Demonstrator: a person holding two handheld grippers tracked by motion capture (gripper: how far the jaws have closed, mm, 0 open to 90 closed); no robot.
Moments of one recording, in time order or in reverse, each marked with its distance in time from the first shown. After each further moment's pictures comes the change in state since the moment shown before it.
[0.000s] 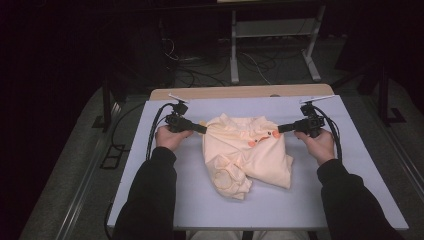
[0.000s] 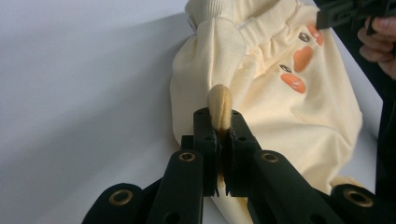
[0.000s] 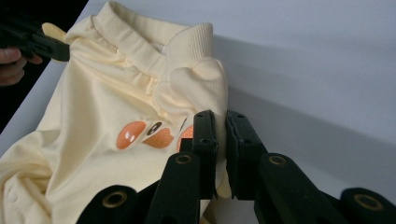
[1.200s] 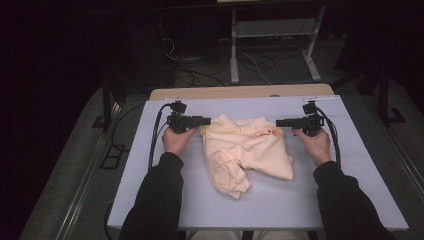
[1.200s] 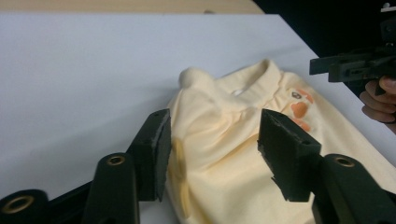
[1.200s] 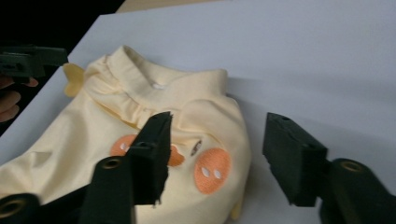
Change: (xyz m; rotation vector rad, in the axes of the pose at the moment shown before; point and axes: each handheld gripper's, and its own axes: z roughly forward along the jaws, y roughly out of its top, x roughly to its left) left arm -0.017 -0.003 0.003 -0.269 0.125 0.076; right arm -0.011 0.001 0.006 -0.159 -0.021 -0.023
